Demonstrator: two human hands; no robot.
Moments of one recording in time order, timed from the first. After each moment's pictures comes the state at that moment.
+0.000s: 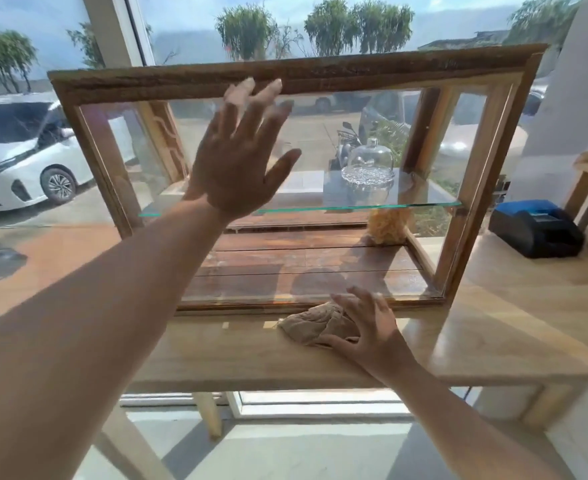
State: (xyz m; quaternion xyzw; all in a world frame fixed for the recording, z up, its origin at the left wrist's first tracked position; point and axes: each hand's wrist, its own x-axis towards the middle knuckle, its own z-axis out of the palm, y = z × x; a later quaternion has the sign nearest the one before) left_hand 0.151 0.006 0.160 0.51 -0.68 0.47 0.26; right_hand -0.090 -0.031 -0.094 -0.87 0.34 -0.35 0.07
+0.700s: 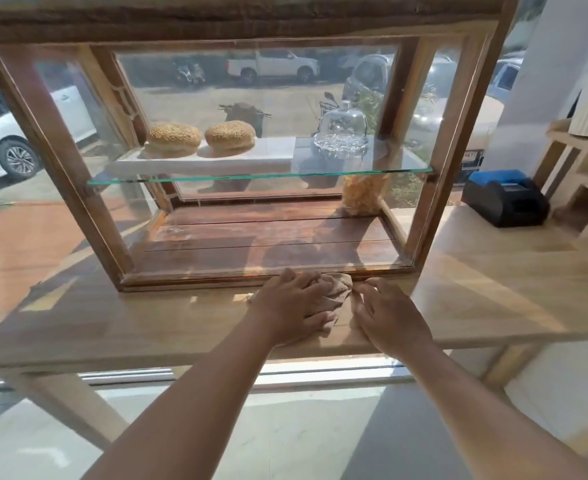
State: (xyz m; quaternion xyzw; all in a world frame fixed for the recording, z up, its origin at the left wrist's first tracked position) left_hand 0.064 0.011 -0.076 0.60 -0.79 0.07 0.10; right_hand -0.154 -0.041 -0.106 -0.83 0.49 -0.25 0.05
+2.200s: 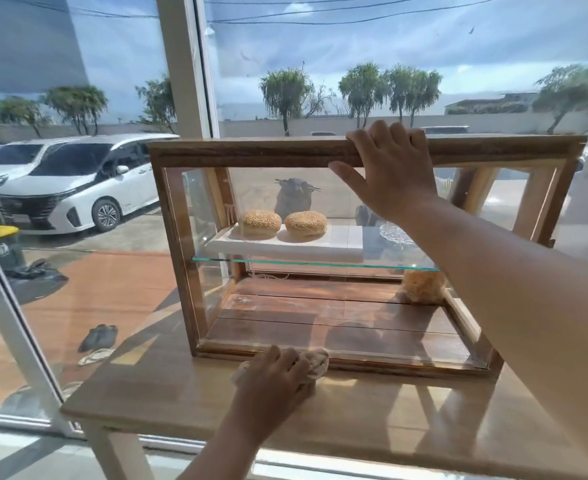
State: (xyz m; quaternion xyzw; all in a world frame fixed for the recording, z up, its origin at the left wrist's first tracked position) left_hand 0.154 0.077 -0.053 0.61 -0.72 0.27 0.20; right_hand -0.006 -0.089 0.219 -0.80 0.33 -0.40 -0.32
